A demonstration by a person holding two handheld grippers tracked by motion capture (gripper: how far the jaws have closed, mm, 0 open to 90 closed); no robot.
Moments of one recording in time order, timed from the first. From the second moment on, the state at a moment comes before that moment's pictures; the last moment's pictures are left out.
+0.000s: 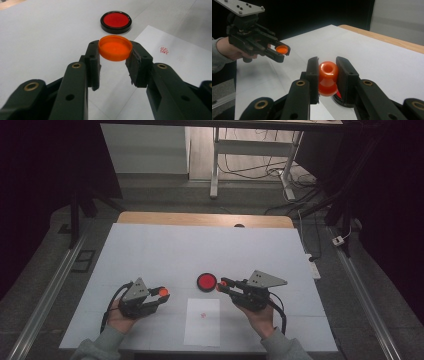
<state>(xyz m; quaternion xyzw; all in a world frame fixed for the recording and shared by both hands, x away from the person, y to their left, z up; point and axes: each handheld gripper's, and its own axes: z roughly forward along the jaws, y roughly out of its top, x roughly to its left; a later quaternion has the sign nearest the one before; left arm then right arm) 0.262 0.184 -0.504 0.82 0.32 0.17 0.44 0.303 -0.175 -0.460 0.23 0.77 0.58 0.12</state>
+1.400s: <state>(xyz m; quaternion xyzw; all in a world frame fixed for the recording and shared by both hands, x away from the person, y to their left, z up) 0.283 0.122 -0.497 0.84 0.26 0.15 0.44 0.303 -0.174 -0.461 0.22 0.77 0.58 0.12</state>
